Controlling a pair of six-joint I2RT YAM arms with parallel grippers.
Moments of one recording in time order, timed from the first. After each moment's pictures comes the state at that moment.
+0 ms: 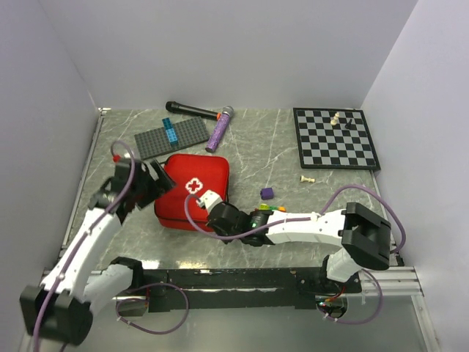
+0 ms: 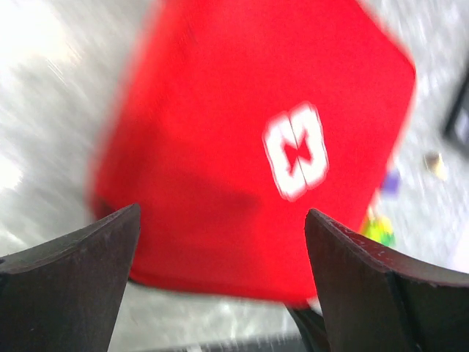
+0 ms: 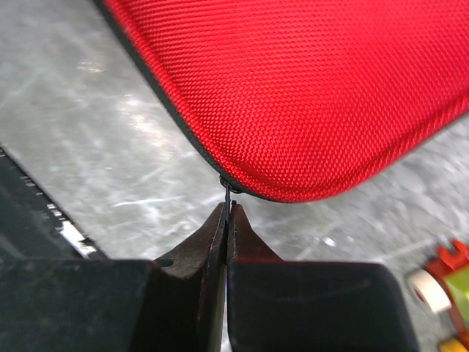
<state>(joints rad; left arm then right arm) -0.19 0.96 0.80 -0.61 0.03 -0.76 1.22 1.53 0.92 -0.24 0.25 0.28</state>
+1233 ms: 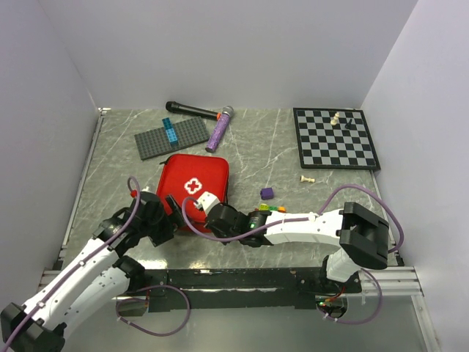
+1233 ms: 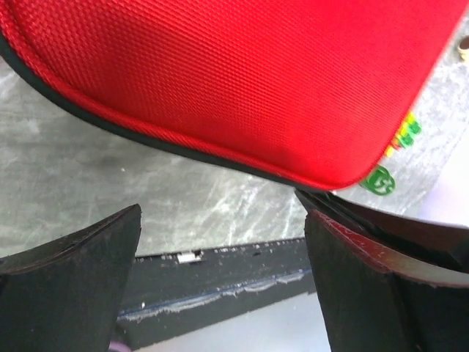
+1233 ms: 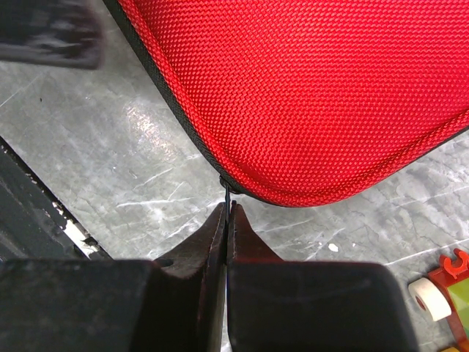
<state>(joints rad) -0.55 0.67 0.55 -0.76 0.05 -1.10 1.25 1.55 0.94 -0.23 0.25 0.26</state>
